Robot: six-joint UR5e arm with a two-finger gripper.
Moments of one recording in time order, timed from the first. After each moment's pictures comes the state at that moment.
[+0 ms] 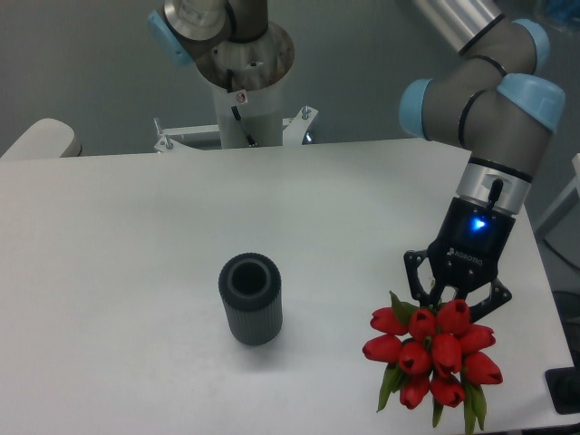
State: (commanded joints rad) arm 2.76 -2.08 -1.41 -0.72 0.69 0.99
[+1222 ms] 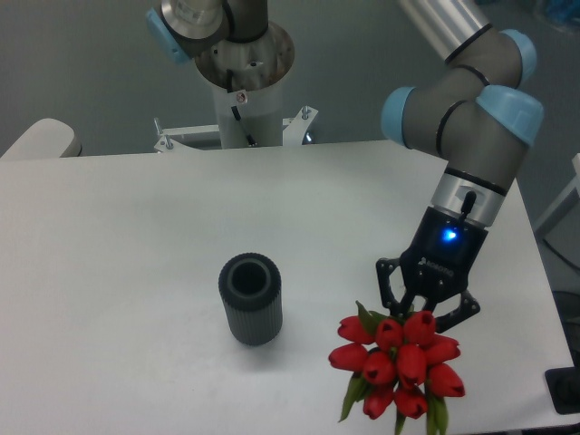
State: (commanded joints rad) arm 2.69 -2.08 -1.41 -0.71 0.61 0.96
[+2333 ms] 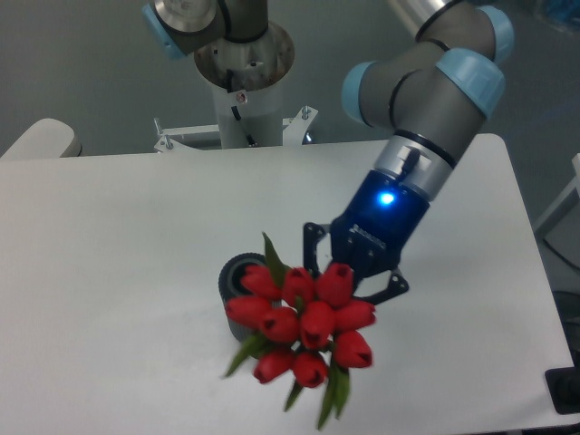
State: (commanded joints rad) arm 2.60 -1.93 -1.48 -0.71 0.44 0.88
